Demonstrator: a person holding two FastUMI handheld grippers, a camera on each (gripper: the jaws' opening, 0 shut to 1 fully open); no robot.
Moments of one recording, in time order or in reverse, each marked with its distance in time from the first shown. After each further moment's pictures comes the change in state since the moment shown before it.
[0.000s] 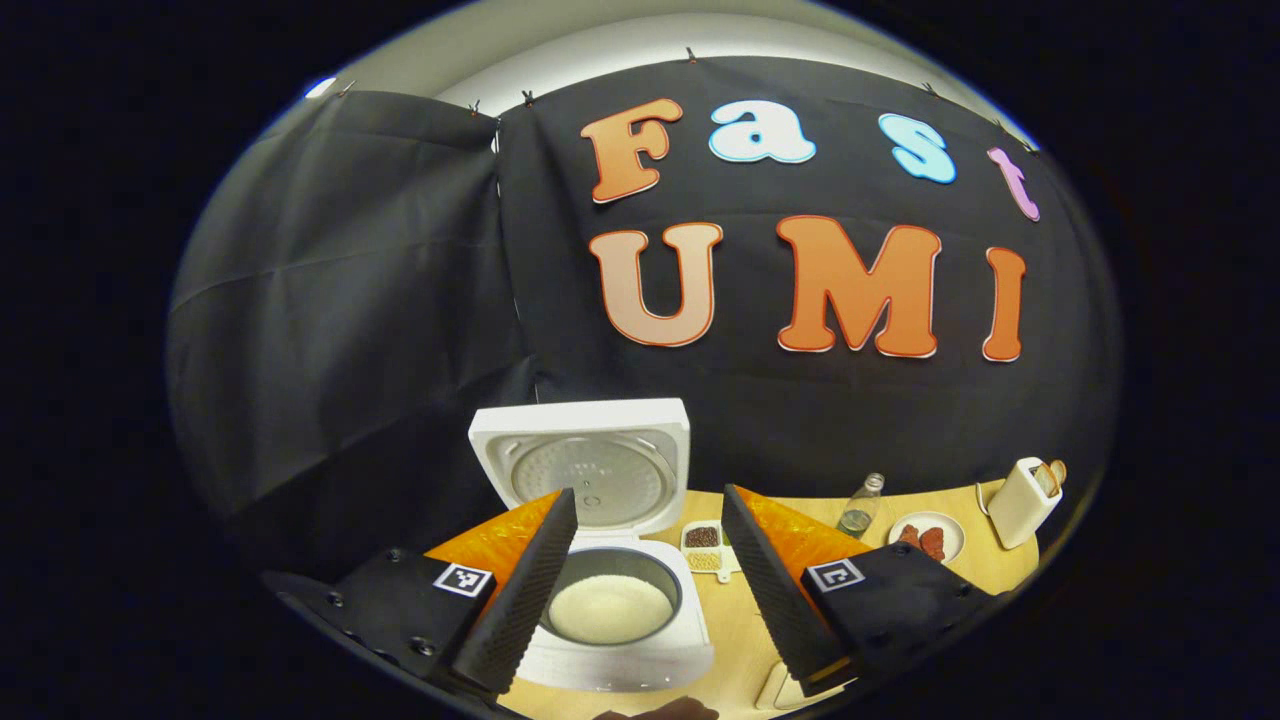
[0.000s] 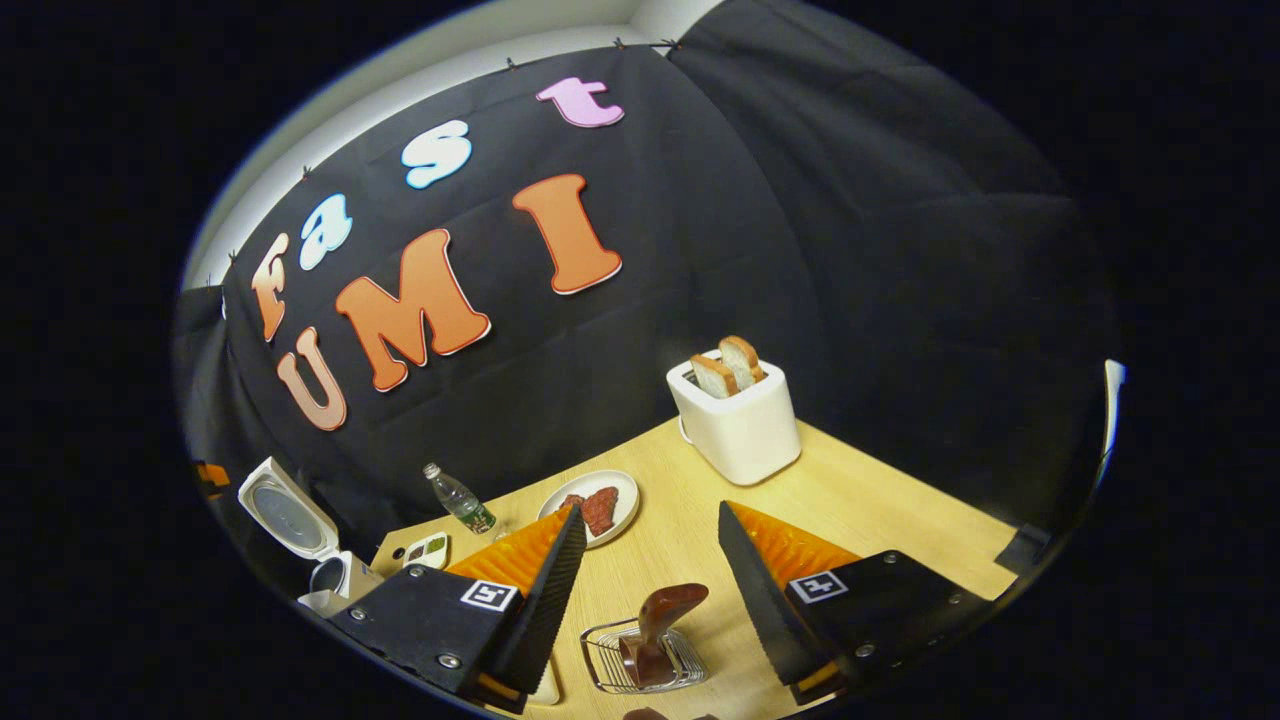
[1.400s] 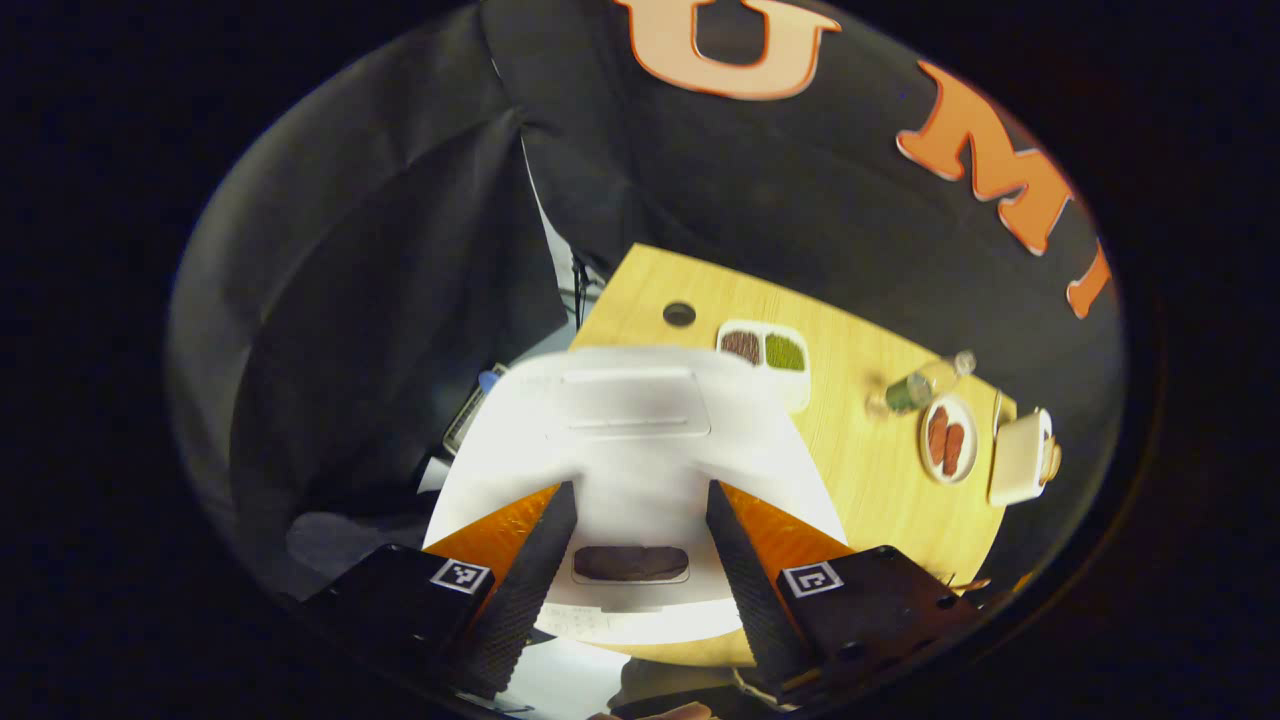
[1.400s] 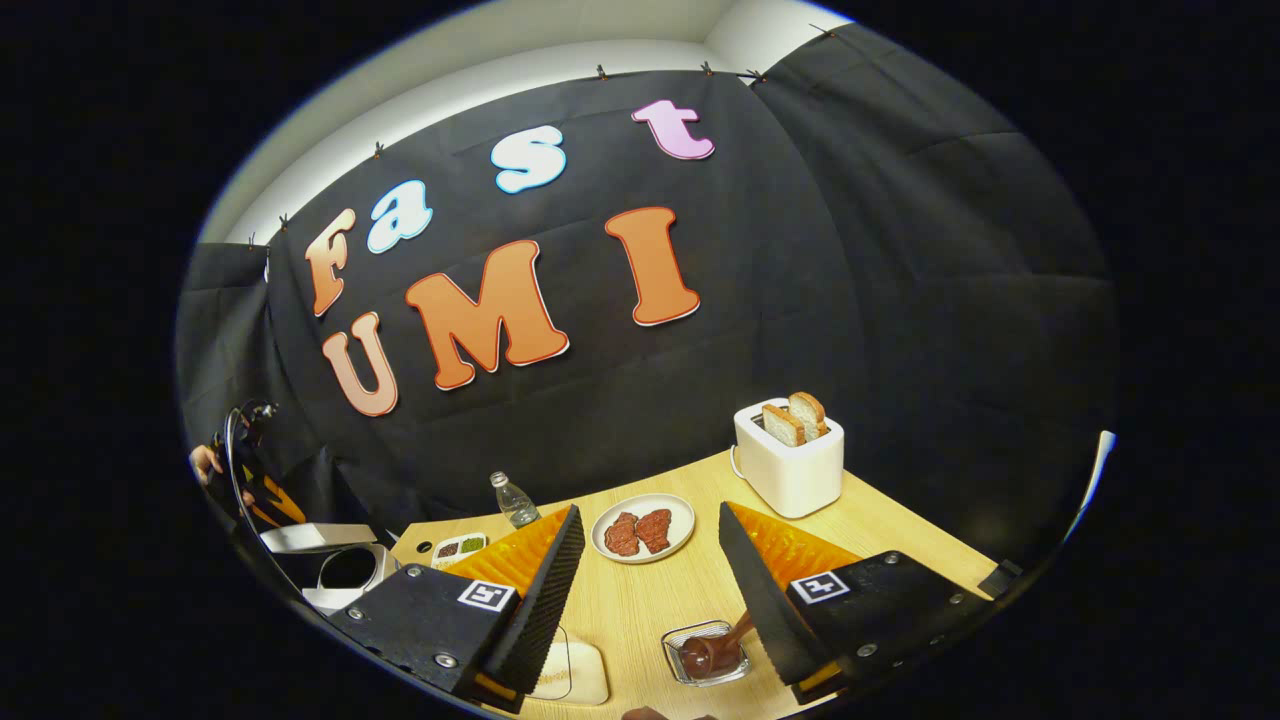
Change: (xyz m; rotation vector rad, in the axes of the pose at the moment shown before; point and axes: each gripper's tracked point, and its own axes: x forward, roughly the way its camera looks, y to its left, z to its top) left arm 0.062 0.036 -0.187 -0.040 0.930 -0.004; right arm -0.039 0.093 0.023 -0.094 -0.024 0.107
